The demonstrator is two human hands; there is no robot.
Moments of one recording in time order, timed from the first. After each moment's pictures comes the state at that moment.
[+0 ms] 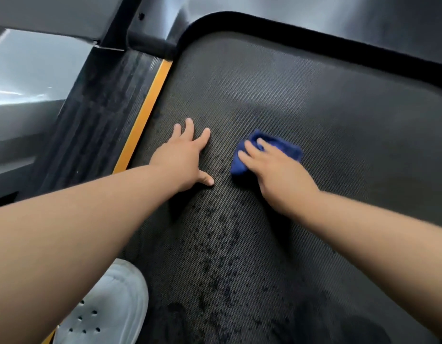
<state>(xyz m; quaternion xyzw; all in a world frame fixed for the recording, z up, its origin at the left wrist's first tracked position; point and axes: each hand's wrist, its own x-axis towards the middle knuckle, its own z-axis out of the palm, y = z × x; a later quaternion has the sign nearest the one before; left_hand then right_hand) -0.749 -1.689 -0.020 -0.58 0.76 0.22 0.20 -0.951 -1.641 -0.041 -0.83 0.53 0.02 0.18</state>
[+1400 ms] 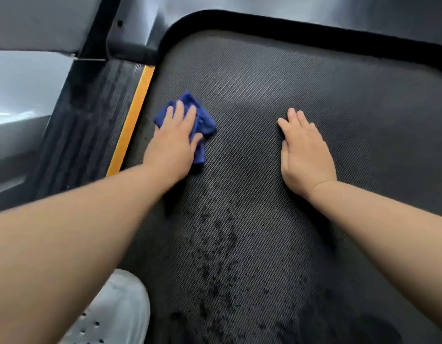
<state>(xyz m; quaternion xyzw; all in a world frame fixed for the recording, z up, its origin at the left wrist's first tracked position) -0.757 -1.719 -0.055 -0.58 0.81 0.13 0.01 -1.000 -1.653 -0.061 -0.68 0.70 -0.11 0.16</state>
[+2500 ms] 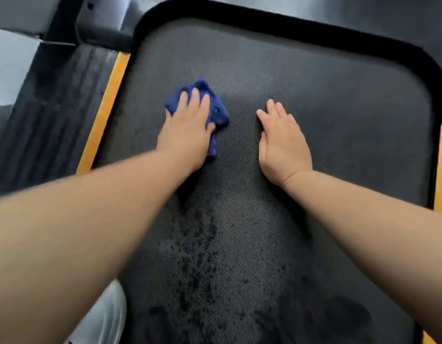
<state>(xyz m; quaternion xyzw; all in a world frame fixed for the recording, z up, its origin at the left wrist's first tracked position) -0.812 -1.710 -0.051 -0.55 0.82 0.10 0.07 -0.998 -1.653 -0.058 -0.68 0.71 -0.10 0.15</state>
